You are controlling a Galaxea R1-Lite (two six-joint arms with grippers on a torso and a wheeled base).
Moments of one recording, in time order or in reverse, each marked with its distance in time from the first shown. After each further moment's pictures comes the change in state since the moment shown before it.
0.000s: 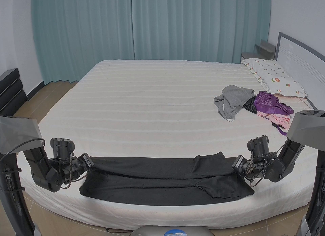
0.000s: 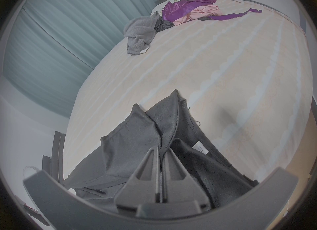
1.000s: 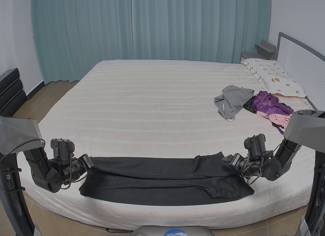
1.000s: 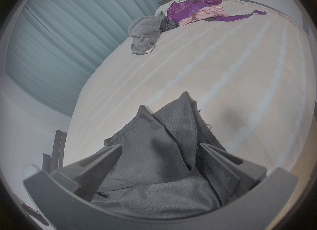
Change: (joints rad) left arm 0.000 0.001 0.008 -0.001 0.000 0.000; right arm 0.018 0.022 -0.049 0.003 -0.008 -0.007
